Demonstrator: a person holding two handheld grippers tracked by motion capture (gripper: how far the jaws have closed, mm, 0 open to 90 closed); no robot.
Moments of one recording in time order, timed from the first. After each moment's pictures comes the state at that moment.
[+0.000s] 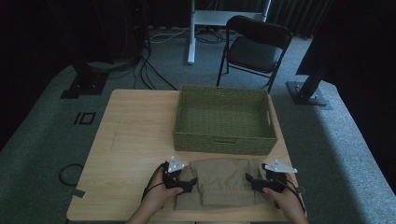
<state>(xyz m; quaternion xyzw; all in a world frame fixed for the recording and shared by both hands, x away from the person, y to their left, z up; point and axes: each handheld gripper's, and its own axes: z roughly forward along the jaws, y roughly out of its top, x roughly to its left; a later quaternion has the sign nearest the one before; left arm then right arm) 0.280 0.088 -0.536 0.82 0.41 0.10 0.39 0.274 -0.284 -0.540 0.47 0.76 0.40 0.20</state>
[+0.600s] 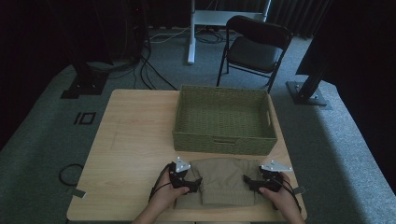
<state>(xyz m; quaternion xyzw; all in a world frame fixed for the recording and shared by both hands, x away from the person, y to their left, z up) 0.286 0.068 -0.548 0.82 0.42 0.11 0.38 0.281 -0.280 -0.555 0.48 0.77 0.38 0.17</state>
